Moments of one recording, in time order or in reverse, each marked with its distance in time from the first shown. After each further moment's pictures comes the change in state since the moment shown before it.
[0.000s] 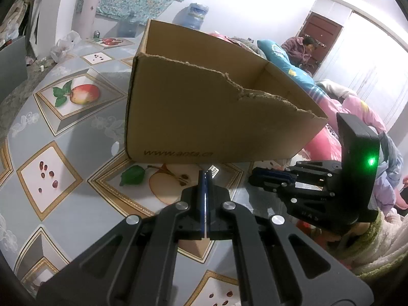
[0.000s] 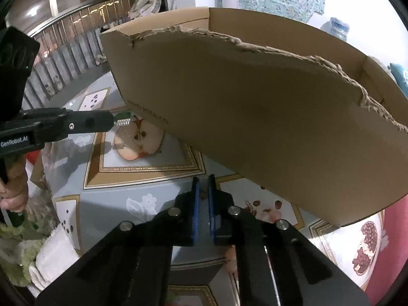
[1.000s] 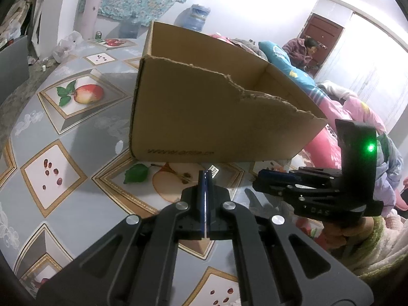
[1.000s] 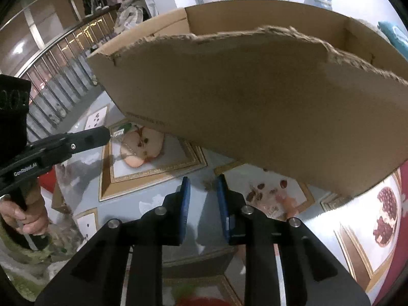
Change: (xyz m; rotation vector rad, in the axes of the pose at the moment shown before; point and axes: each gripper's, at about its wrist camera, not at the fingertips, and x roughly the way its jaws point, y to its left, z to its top) left arm -0.003 -0.001 0.001 -0.010 -0.006 0.011; right arm -0.005 -0.014 -0.002 0.174 0.013 0.076
